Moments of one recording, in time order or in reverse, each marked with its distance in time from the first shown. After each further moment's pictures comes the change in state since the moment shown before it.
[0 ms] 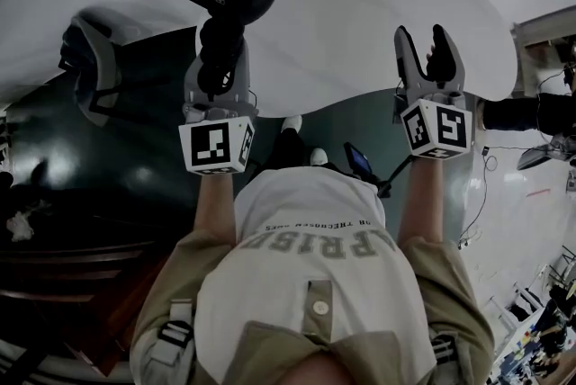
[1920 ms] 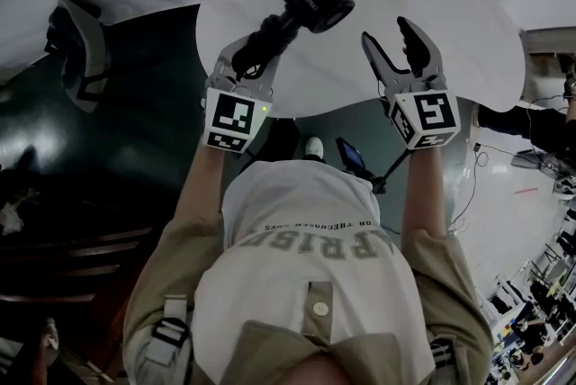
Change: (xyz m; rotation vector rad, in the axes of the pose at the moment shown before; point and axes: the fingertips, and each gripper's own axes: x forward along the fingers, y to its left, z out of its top) left arm 0.051 -0.016 -0.120 0.128 0.286 -0.338; right arm 0.070 0.085 -0.082 -0.121 0.269 0.314
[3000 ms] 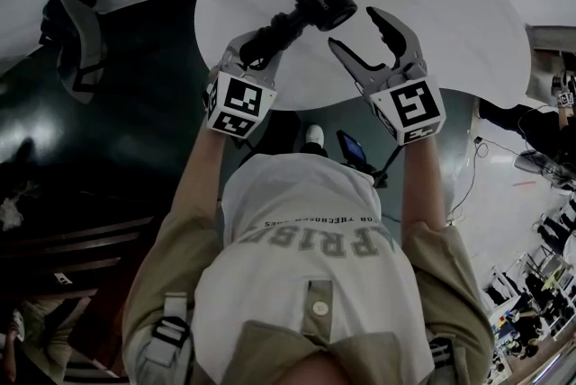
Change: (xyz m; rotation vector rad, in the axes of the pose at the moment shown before) left arm 0.029 -0.014 -0.067 -0.022 0.176 -0.070; right arm 0.034 0.057 -0.015 -0.107 0.076 0.224
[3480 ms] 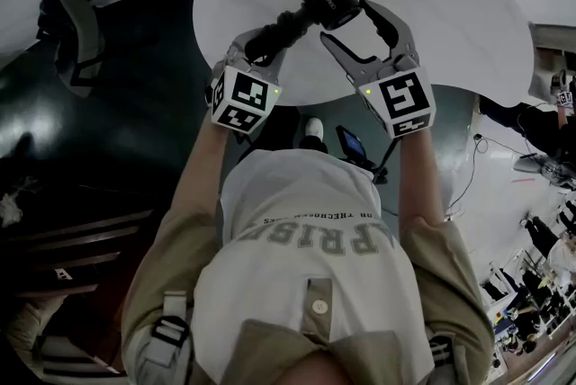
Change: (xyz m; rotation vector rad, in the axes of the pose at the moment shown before) left arm 0.011 -0.010 -0.014 0.004 0.061 -0.025; right arm 0.018 0.007 -0.008 -0.016 0.056 0.008
